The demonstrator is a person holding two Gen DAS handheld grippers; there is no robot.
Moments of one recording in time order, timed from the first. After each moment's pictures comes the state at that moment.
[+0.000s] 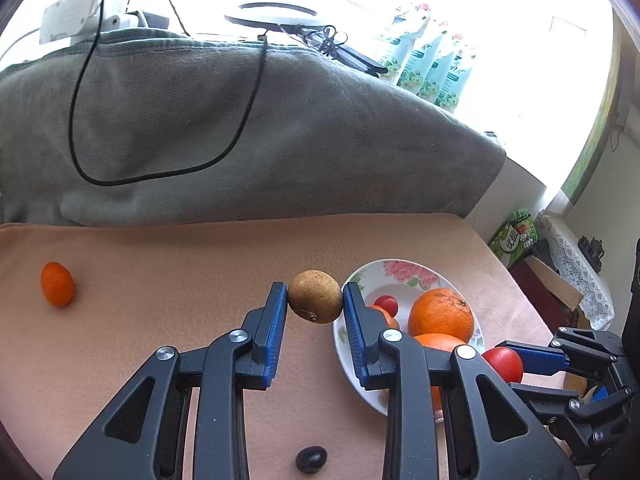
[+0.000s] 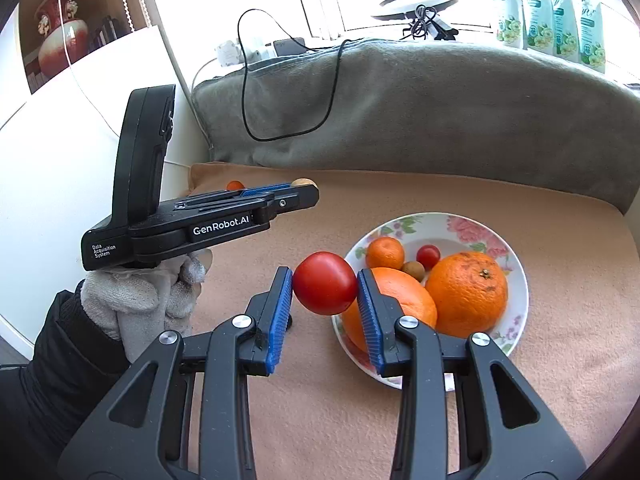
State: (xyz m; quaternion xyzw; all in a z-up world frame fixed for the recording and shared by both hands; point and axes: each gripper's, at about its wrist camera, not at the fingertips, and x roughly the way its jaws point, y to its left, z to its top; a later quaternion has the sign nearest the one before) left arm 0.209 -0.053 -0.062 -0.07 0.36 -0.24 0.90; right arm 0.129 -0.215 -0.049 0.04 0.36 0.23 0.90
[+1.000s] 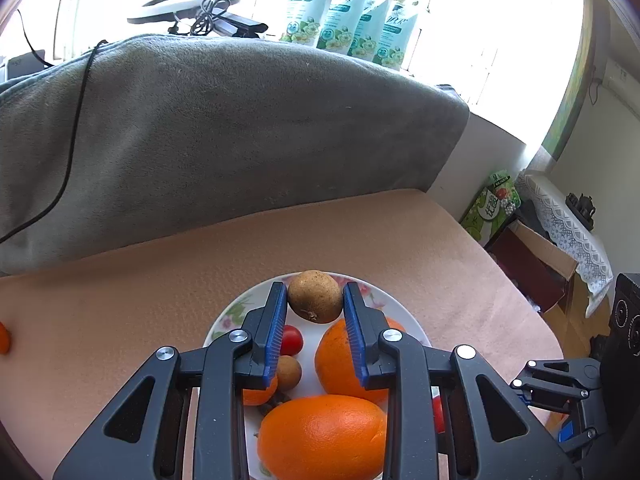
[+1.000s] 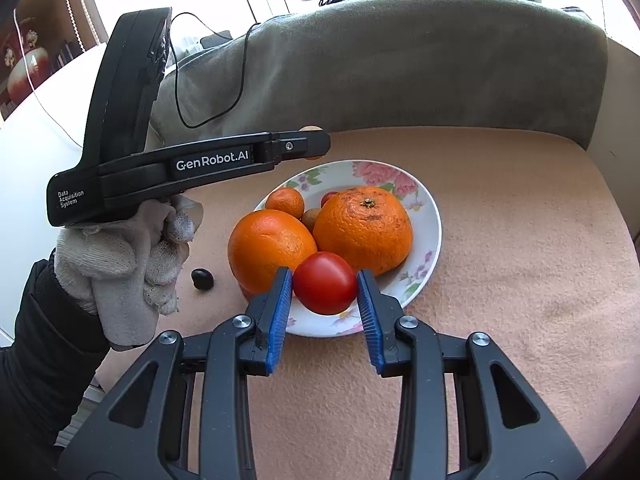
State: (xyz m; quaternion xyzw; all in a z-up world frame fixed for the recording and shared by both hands) left arm 0.224 -0.158 -0.062 -0.01 0.37 -0.29 0.88; right arm 0.129 -0.293 -0.088 0.08 0.39 0.19 0.90
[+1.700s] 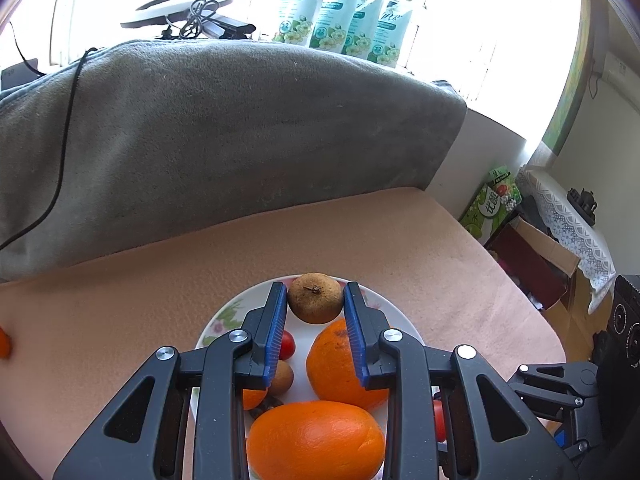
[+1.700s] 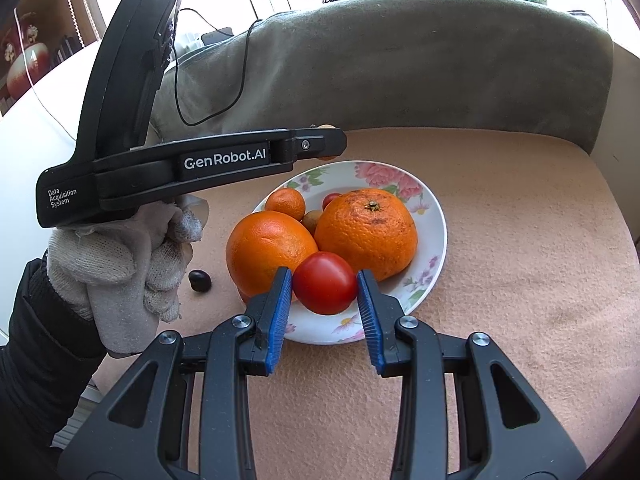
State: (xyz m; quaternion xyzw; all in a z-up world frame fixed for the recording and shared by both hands) left arm 0.224 -0.166 -0.060 0.00 0.37 -0.29 0.88; right arm 0.130 -0.289 -0.089 0.07 0.39 0.19 0.90
